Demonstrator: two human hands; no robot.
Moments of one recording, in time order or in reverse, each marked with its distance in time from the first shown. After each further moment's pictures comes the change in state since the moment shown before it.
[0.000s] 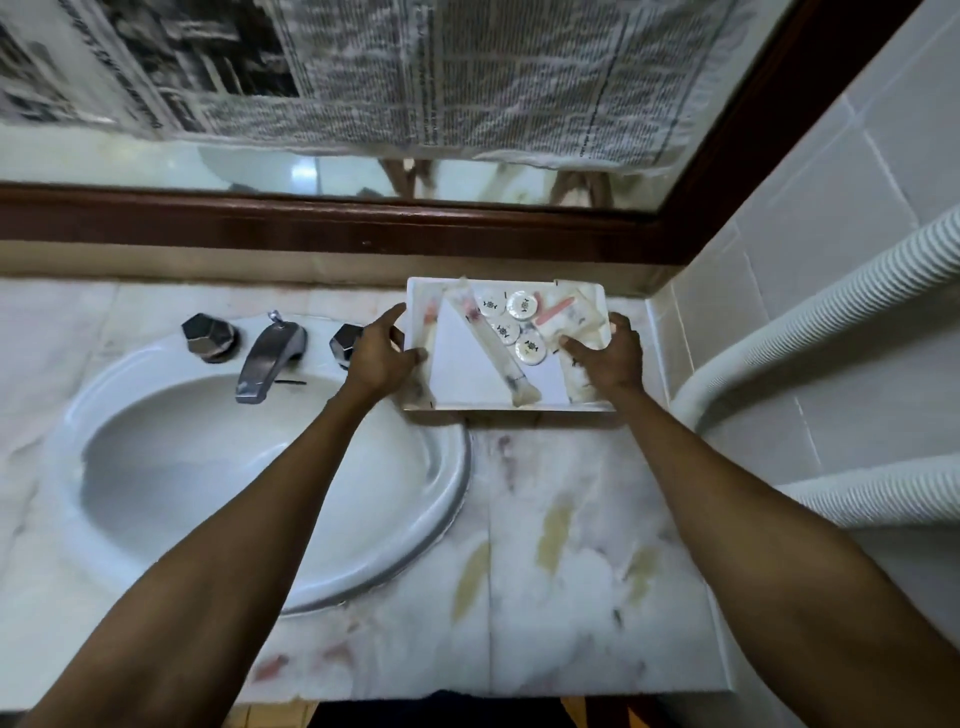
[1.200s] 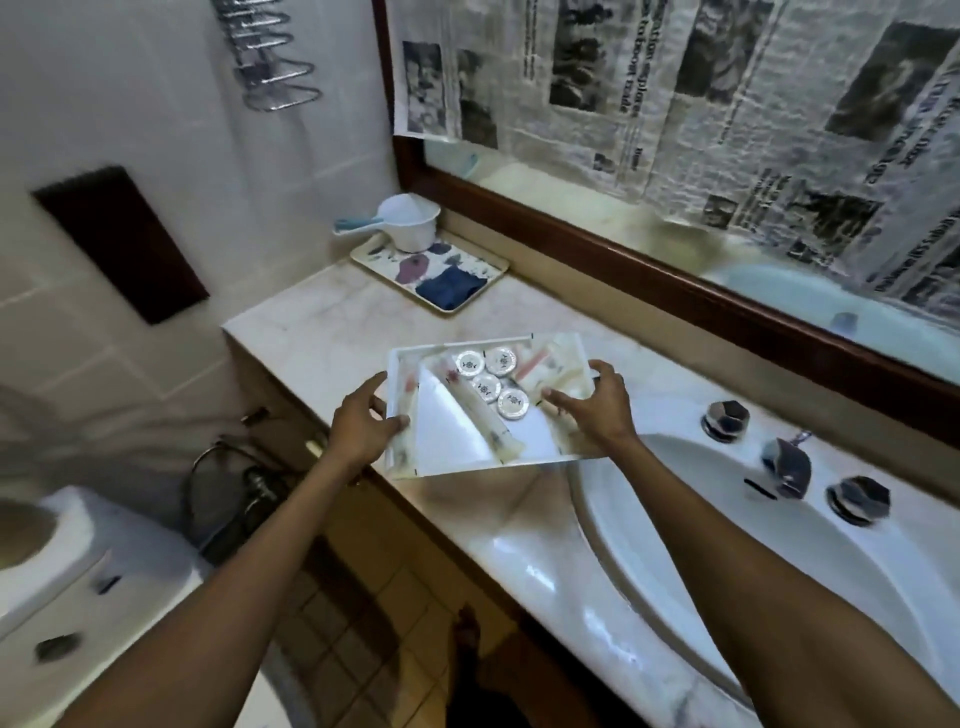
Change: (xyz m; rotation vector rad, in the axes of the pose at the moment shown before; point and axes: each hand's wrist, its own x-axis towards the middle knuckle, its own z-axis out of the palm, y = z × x) left_hand -0.318 -0.405 -0.496 -0.179 0.670 -0.322; right_hand -0.418 -0.343 0.438 -0.042 -0.579 -0.652
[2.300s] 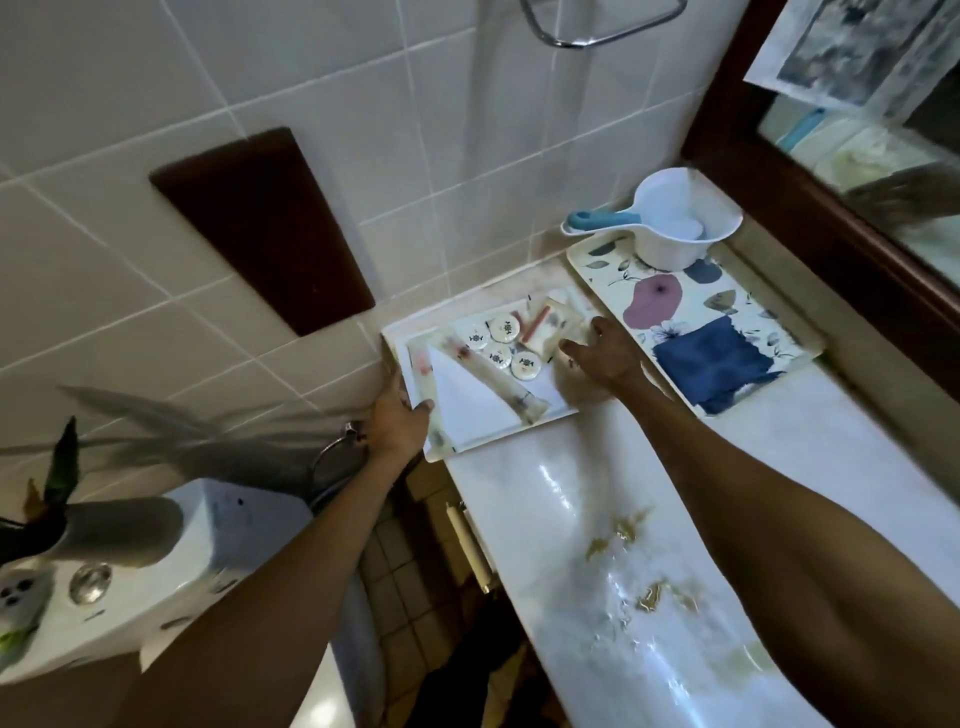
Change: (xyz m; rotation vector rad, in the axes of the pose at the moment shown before) left_hand 0.285 -0.194 -0.137 -0.107 0.355 -0.502; right_hand 0.299 -0.209 0.393 -0.316 -0.493 -0.107
